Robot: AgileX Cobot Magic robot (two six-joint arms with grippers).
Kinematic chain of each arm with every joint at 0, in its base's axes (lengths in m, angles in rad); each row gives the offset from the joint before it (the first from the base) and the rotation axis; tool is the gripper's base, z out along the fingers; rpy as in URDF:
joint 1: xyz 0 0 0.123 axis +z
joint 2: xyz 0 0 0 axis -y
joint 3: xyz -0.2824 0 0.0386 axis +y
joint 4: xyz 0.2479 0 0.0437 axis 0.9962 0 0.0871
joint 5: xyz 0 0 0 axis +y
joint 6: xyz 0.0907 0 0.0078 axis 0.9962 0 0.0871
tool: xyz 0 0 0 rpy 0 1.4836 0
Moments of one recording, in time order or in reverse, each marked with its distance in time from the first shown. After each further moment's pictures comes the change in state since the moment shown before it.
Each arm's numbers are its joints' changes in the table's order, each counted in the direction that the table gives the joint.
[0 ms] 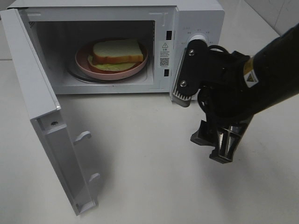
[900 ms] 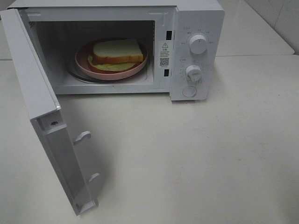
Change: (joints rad) left arm 0.000 0.000 0.000 0.000 0.000 0.000; right arm 0.000 0.529 0.023 0.005 0.661 0.431
